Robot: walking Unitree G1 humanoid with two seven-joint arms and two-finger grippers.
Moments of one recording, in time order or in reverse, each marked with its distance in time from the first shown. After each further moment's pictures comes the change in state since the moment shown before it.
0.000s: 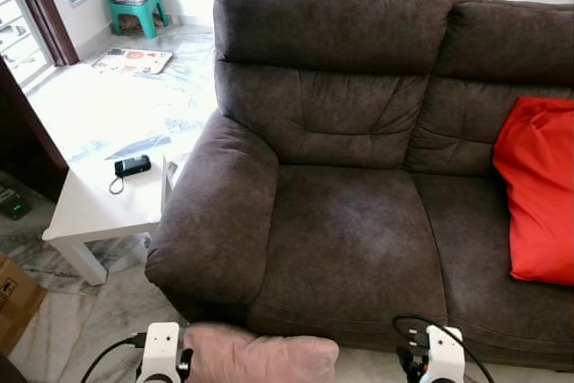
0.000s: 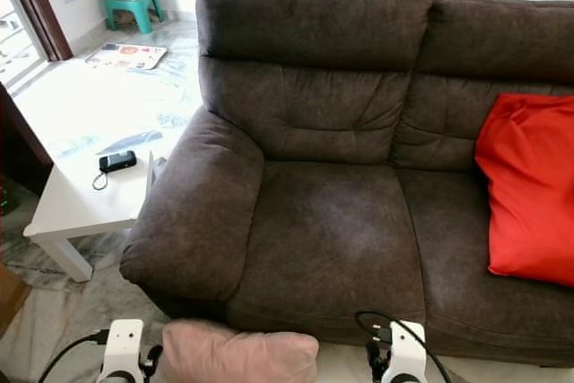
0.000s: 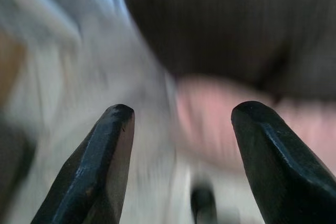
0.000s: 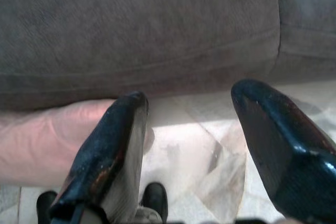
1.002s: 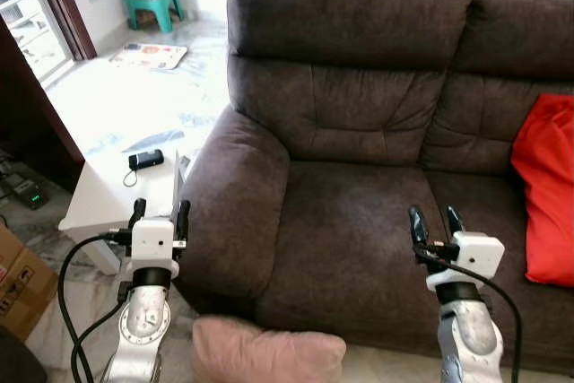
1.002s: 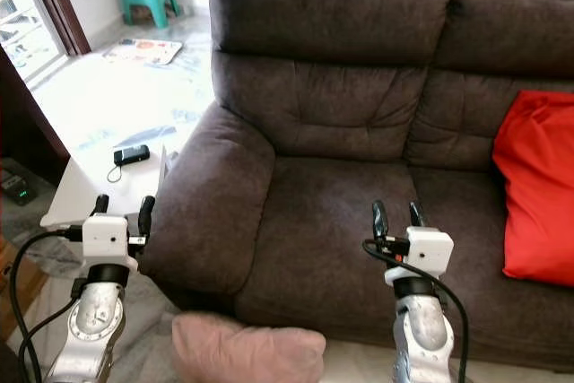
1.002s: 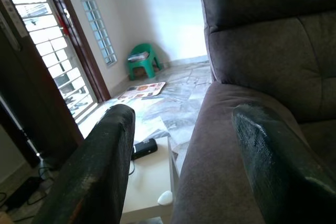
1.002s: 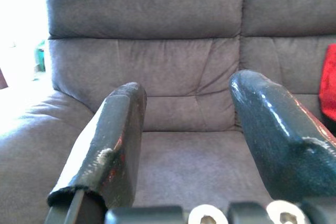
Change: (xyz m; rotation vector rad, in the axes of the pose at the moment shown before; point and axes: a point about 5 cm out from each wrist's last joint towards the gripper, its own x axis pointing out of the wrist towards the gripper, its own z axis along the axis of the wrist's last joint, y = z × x) left arm -0.036 0.005 0.136 0.076 -0.777 0.074; right arm -0.031 0.028 0.157 -0.074 -0.896 0.124
